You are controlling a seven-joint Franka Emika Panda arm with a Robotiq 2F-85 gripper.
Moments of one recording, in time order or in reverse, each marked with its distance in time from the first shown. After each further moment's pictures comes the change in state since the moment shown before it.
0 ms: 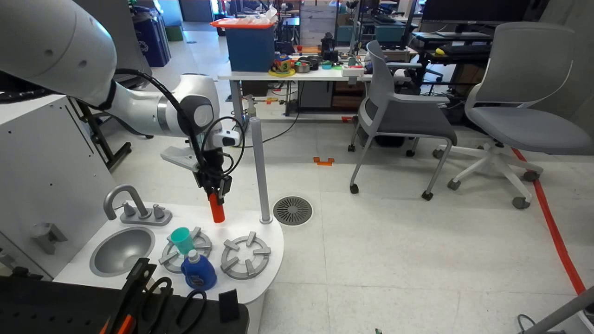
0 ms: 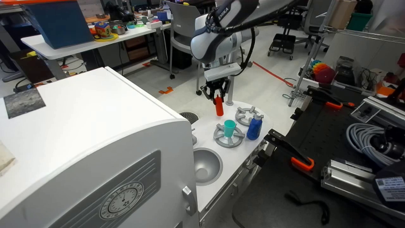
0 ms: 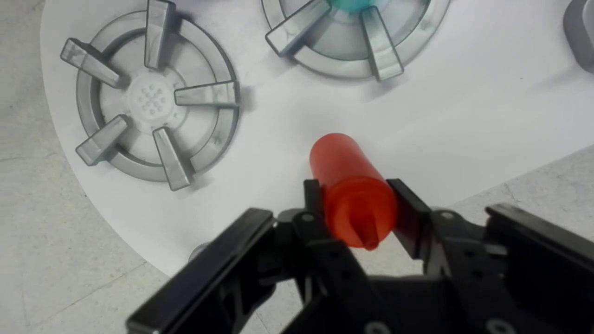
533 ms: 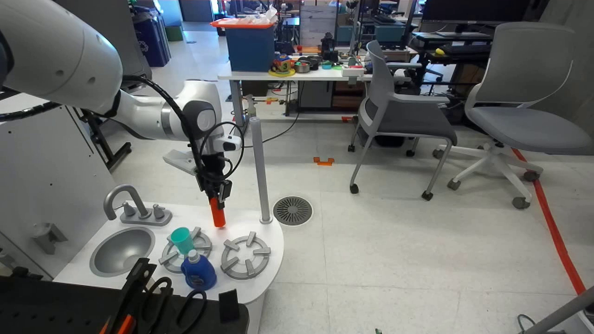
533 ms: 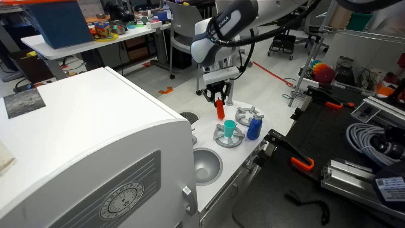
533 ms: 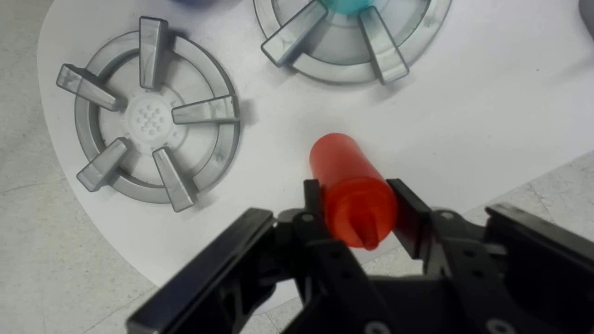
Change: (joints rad) arm -0.008 0.073 -0.001 0.107 -0.002 -0.060 0.075
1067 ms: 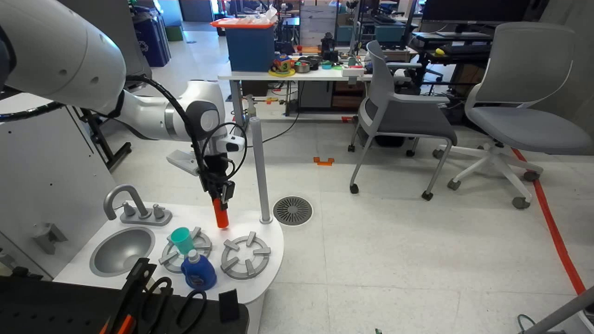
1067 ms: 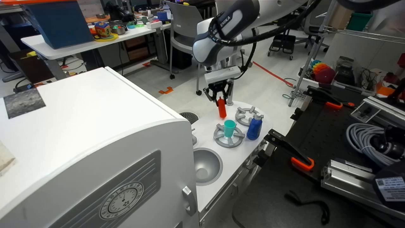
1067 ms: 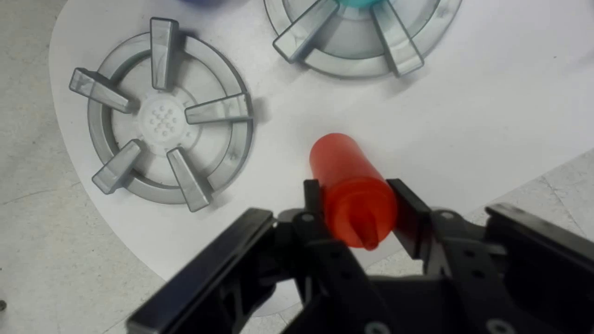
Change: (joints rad) arm -0.010 -0.003 -0.006 -0.006 0.000 0.001 0.021
